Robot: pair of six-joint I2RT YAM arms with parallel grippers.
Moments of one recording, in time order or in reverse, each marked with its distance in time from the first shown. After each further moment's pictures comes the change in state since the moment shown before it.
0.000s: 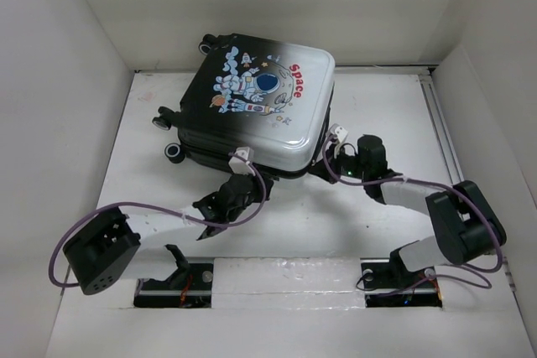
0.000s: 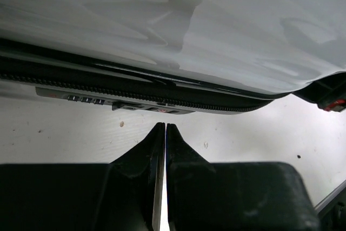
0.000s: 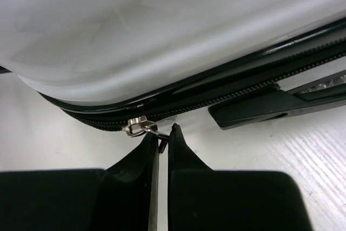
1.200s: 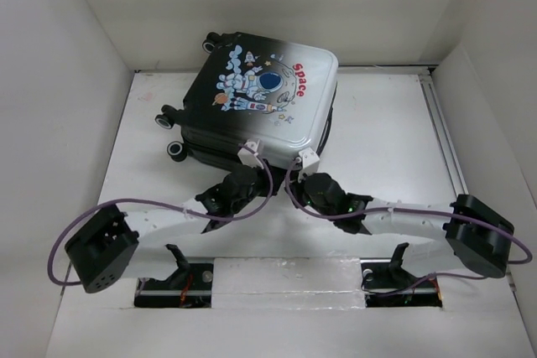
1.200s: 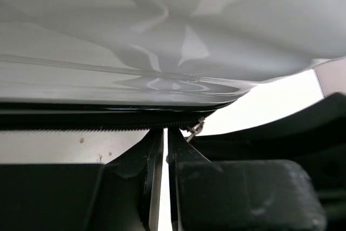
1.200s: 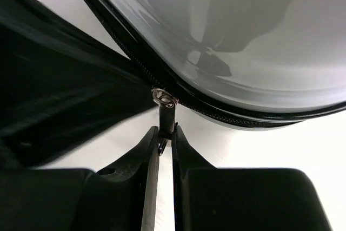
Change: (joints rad) left arm 0.000 0.057 0.117 -0.025 0.118 0.029; right arm 0.676 -0.122 0.074 -0.269 1.009 0.346
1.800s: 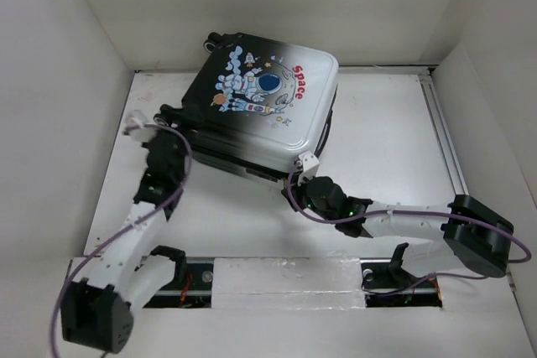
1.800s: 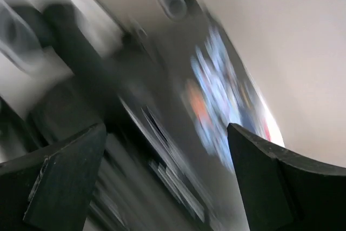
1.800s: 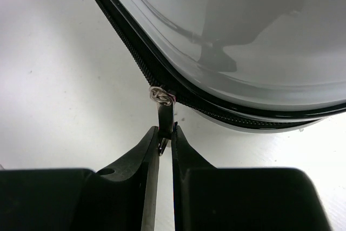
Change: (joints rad) left arm 0.468 -0.455 0.045 -0.202 -0.299 -0.198; right arm 0.015 0.004 -0.061 0.134 -0.026 0.026
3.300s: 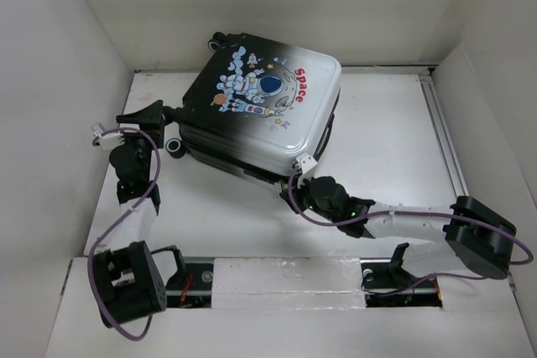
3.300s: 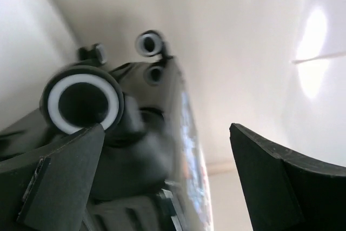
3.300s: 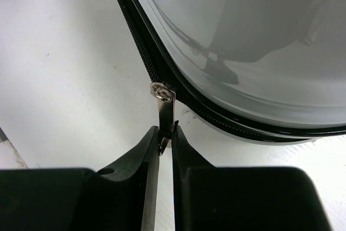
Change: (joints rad) left arm 0.729 0.280 -0.129 0.533 0.733 -0.456; right arm -0.013 -0.016 -0.021 0.032 -0.109 -0.063
